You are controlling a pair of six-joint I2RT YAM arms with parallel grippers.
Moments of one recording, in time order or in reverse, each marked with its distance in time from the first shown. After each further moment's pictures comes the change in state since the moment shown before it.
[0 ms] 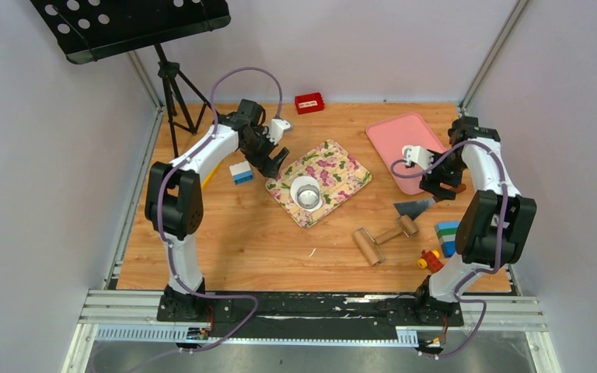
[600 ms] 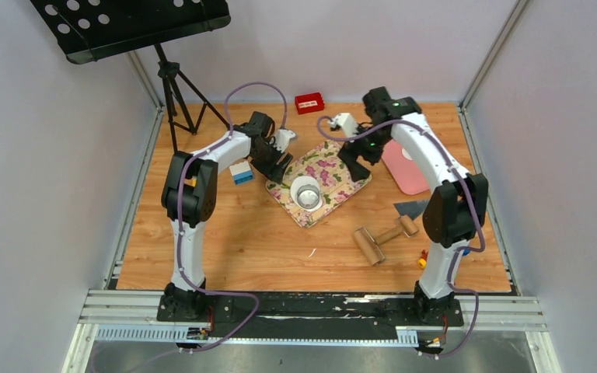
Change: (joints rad) left arm -0.018 0.150 -0.024 0.151 -0.011 -0.097; right arm 0.587 0.223 0.414 -0.024 -0.141 0.747
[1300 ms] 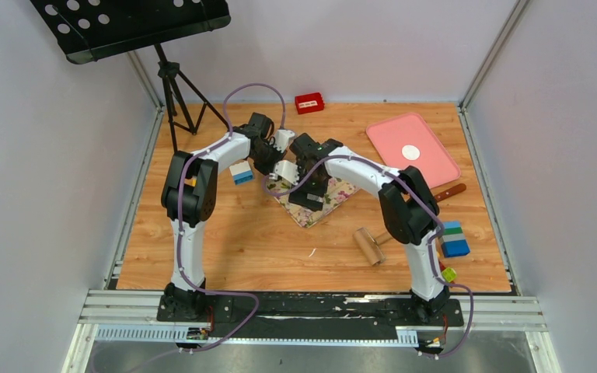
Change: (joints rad) left arm -0.003 0.006 -0.015 0.031 0.036 -0.030; right arm 0.327 0.192 -0.183 0.322 0.238 0.014
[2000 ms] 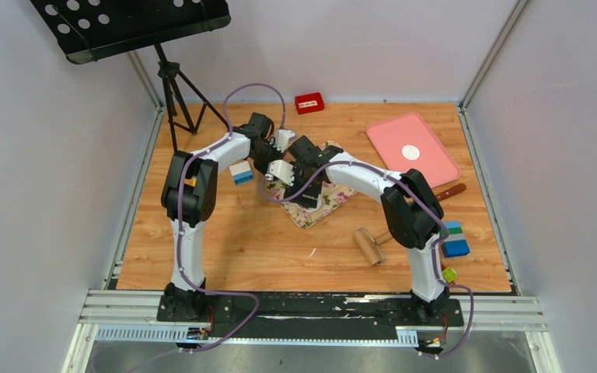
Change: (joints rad) left arm 0.000 0.000 0.000 0.001 0.000 0.006; right arm 0.013 -0.046 -0.062 0.165 -0.030 -0.004
